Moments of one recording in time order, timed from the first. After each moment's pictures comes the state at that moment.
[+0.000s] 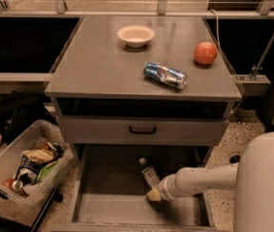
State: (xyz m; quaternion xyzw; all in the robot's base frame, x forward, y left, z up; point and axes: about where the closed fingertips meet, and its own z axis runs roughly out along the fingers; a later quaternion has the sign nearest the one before) arm 0.520 -0.095 0.353 -0.30 0.92 0.17 0.19
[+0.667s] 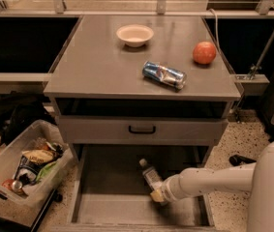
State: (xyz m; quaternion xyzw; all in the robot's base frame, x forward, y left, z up) arm 0.513 -0.102 0.379 -0.31 0.92 0.17 0.20
